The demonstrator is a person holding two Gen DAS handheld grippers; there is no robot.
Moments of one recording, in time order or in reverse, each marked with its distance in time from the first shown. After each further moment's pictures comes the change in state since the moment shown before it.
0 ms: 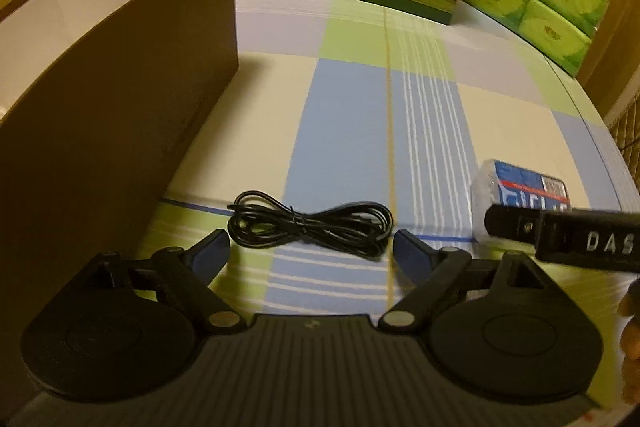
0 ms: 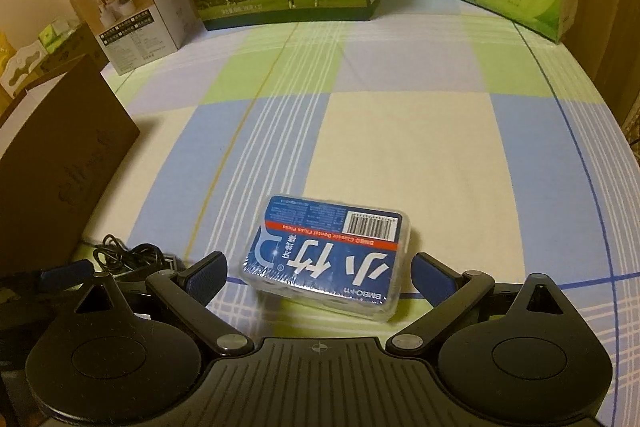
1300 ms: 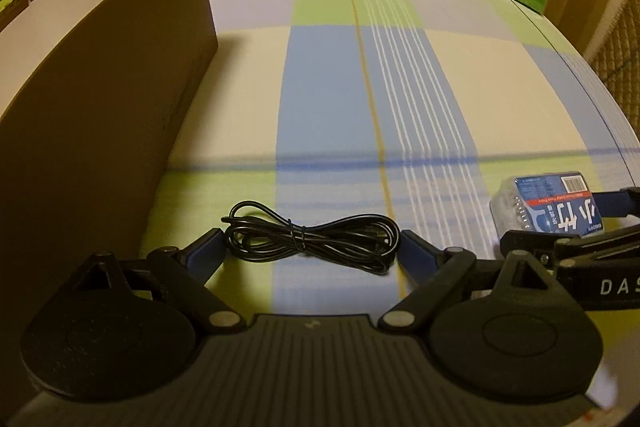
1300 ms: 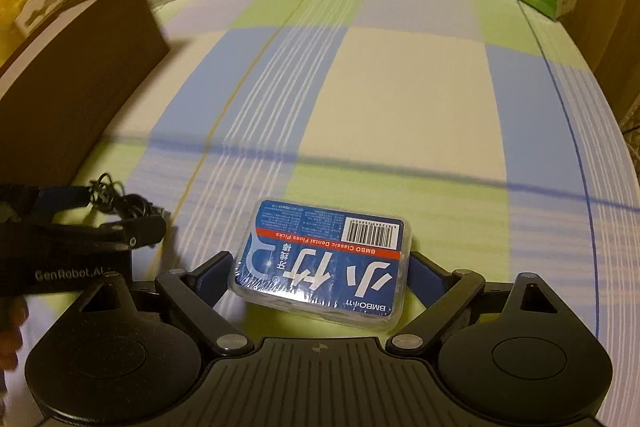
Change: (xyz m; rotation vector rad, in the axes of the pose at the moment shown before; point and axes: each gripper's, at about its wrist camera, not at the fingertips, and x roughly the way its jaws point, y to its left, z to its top) left arm -0.022 -0.002 -0.035 0.183 0.057 -0.019; right arm -0.046 0.013 -0.074 -0.136 0.100 0.003
